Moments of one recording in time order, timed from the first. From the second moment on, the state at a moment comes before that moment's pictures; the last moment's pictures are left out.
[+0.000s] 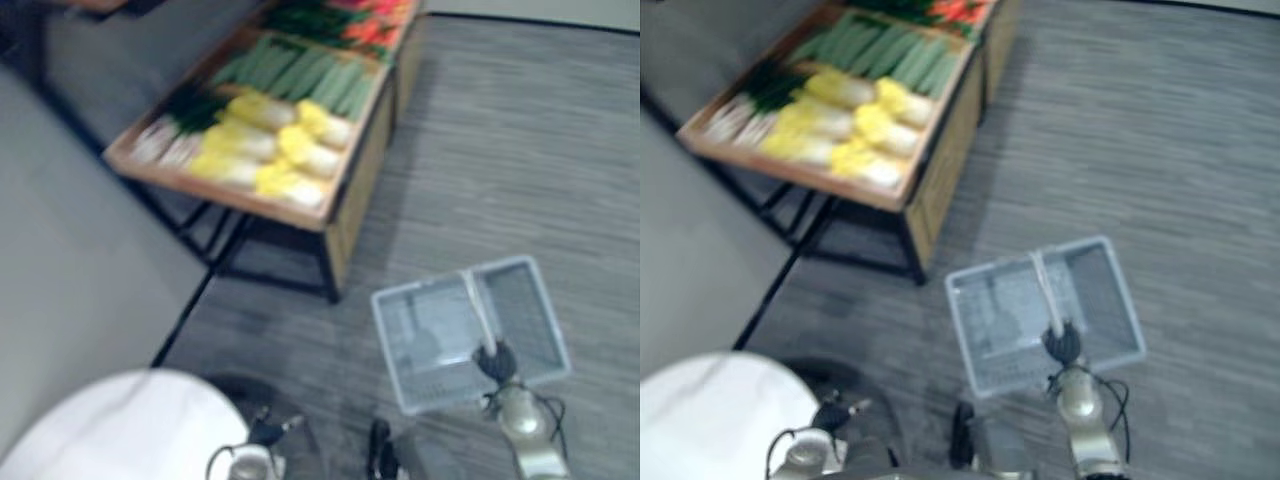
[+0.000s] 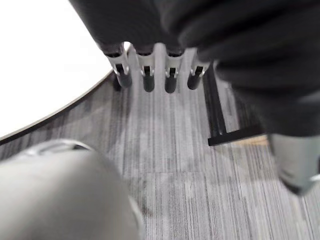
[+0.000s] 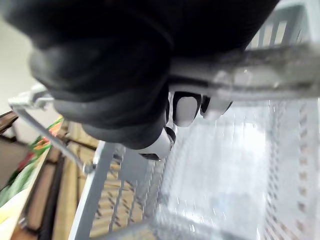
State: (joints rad) left arm 0.09 0.12 0.03 0.92 0.16 -0.04 0.17; right arm 0.16 -0.17 -0.02 0.31 -0.26 0.00 -0.17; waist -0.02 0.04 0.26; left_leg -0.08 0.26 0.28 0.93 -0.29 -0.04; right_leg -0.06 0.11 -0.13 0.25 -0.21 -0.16
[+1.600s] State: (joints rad) left arm 0.18 0.10 0.23 1.00 0.05 -0.02 0.19; right arm 0.06 -0.16 -0.31 1.00 -0.29 0.06 -0.19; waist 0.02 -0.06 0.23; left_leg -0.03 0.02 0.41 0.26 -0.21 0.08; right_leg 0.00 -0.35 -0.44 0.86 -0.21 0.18
